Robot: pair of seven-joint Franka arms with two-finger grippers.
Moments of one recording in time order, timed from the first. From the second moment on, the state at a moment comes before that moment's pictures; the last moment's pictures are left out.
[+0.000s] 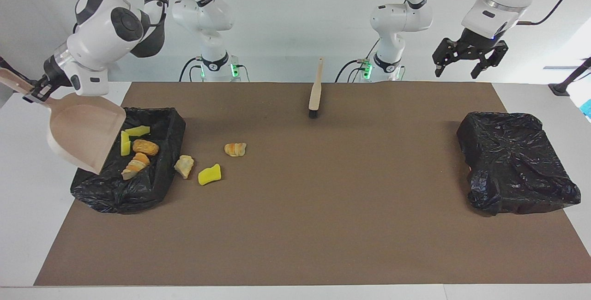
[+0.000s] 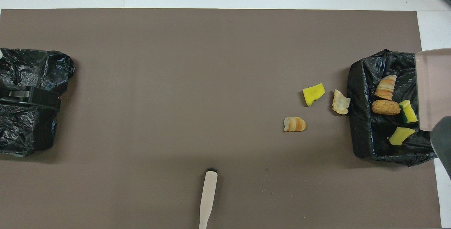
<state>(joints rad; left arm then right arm) -0.05 -0.06 -0.08 -1.51 -0.01 1.45 -0.01 -0.18 -0.05 0.03 -1.87 -1.04 1.90 -1.31</state>
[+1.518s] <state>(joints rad) -0.05 -0.06 -0.07 -1.51 -0.01 1.45 -0.01 0.28 0.03 0.06 -1.83 0.03 1.70 0.16</state>
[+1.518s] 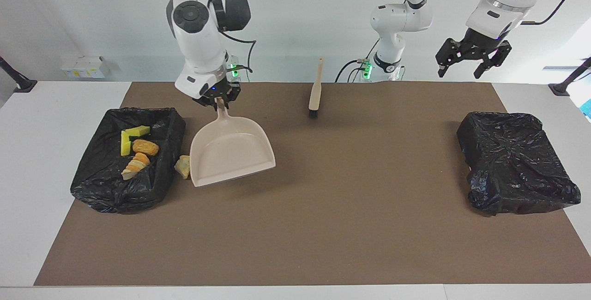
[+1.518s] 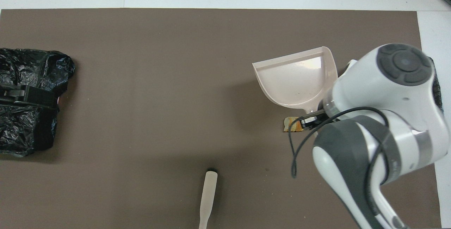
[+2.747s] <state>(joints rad) -0.05 -0.06 -0.07 -1.51 -0.01 1.45 -0.01 0.59 0.49 0.05 -1.57 0.02 2.05 0.65</state>
